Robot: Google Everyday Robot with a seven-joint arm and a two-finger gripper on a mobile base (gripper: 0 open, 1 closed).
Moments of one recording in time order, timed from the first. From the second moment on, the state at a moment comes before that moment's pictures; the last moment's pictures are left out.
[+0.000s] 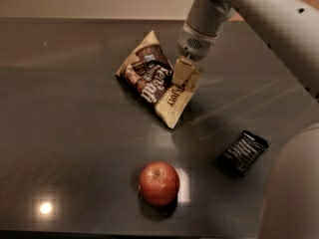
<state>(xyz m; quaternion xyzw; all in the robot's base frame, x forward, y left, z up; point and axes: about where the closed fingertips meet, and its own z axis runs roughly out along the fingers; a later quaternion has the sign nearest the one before) 0.607 -0.062 0.872 -0.57 0.81 0.12 0.10</state>
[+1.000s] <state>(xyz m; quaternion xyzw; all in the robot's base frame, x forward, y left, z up) 0.594 -0.055 0.996 -0.60 0.77 0.11 0.18</state>
